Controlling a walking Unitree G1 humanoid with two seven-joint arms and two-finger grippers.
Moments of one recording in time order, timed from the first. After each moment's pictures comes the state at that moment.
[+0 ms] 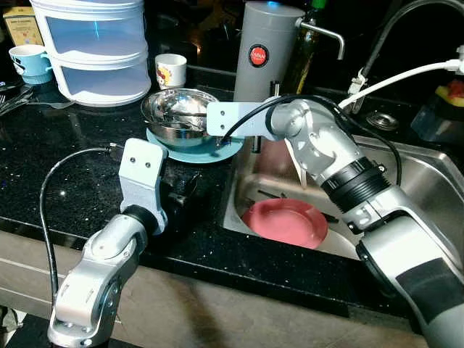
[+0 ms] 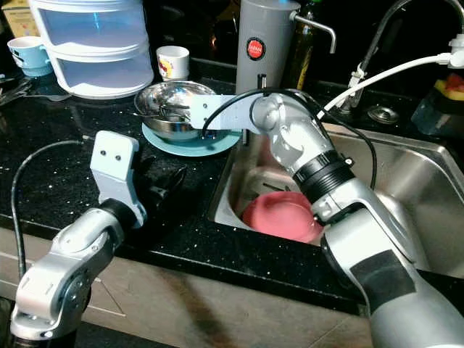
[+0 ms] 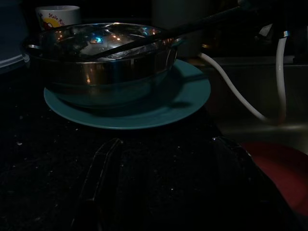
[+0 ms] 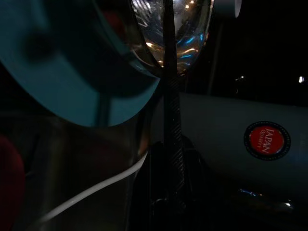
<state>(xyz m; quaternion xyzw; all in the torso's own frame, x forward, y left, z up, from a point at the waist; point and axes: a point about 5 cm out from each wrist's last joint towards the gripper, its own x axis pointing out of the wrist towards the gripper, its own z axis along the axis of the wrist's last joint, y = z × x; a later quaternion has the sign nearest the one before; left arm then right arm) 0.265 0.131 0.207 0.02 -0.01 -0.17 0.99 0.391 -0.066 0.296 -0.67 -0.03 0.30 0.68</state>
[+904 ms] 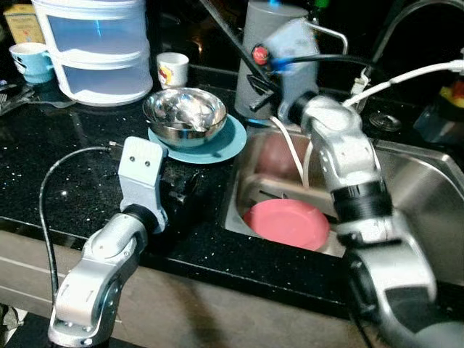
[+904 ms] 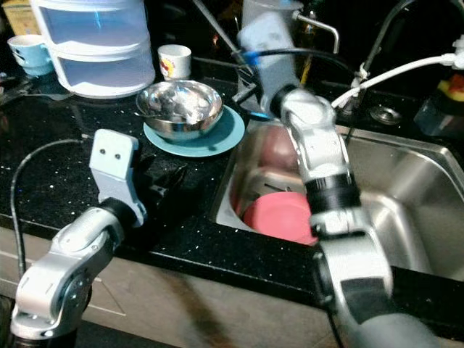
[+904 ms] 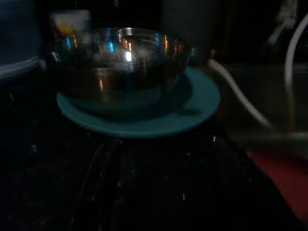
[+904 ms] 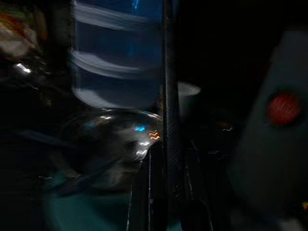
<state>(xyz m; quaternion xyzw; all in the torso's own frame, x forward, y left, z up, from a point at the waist) 0.266 0.134 0.212 0.02 -0.03 -0.16 0.99 0.371 -0.111 0.300 -0.02 -0.18 0.32 0.93</state>
